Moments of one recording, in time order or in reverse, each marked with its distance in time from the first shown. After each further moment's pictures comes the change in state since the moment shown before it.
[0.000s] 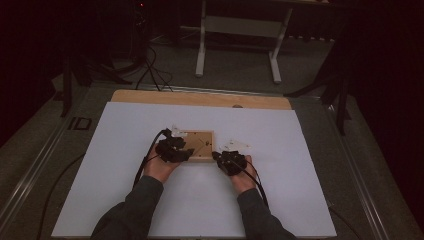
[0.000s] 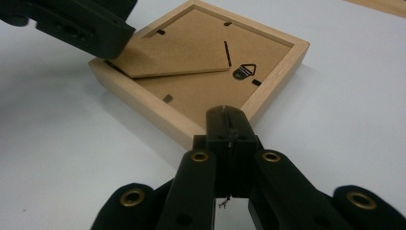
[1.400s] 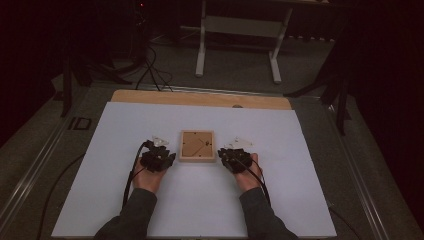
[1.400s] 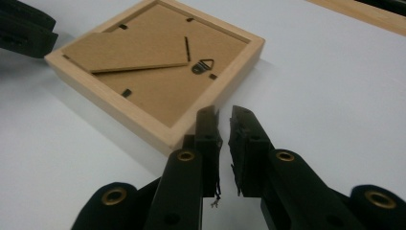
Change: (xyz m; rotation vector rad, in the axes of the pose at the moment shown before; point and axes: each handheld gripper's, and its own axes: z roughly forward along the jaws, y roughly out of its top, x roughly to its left) left arm 0.017 -0.053 -0.011 -0.023 0.141 -0.195; right arm -0.011 0.003 -0.009 0.024 -0.087 -0.013
